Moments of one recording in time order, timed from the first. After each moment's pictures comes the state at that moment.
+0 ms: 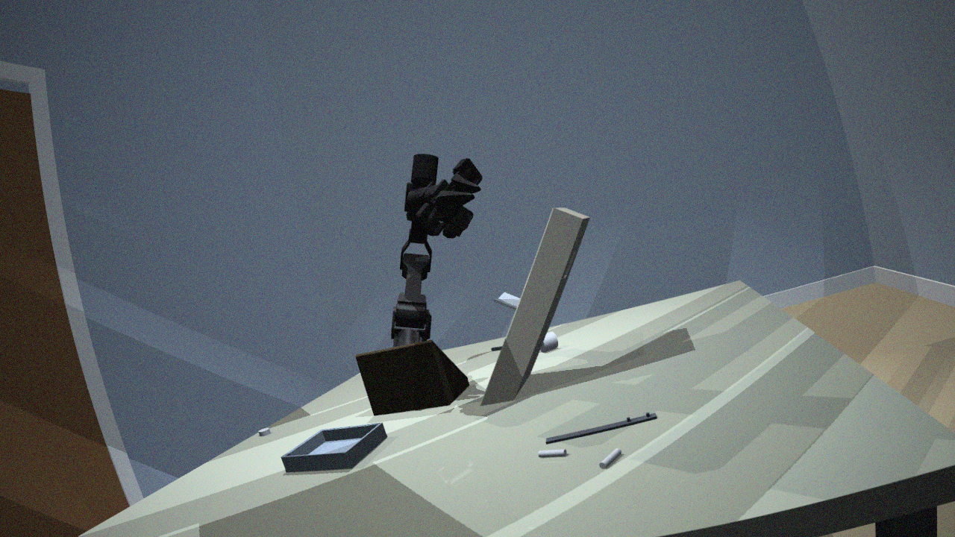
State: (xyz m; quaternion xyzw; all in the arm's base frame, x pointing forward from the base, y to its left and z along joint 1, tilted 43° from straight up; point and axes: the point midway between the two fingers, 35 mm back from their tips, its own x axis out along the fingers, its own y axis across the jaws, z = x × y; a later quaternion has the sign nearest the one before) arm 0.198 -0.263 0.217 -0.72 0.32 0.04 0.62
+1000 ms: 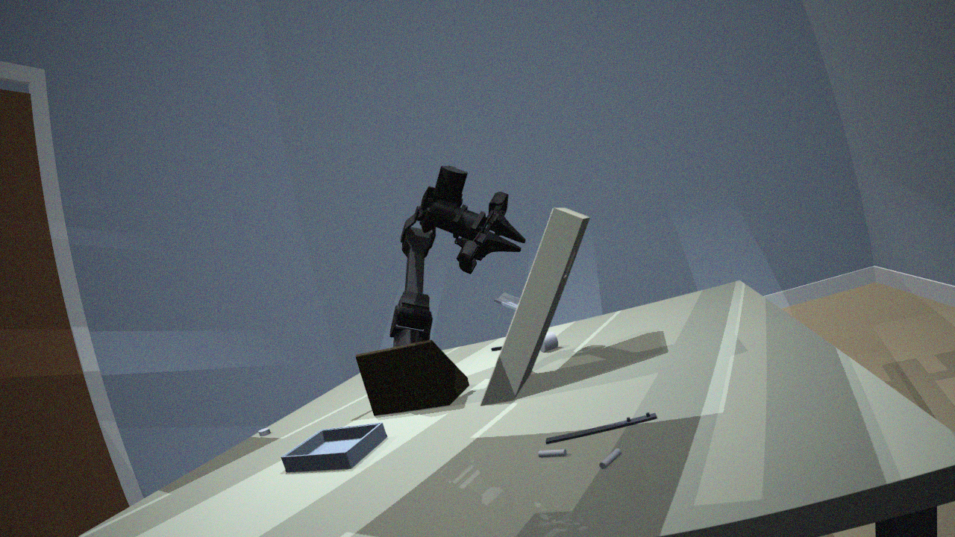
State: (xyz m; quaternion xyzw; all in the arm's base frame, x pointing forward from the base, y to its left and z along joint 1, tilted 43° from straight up) arm 0.267 -0.179 0.152 -0.68 0.06 0.24 0.69
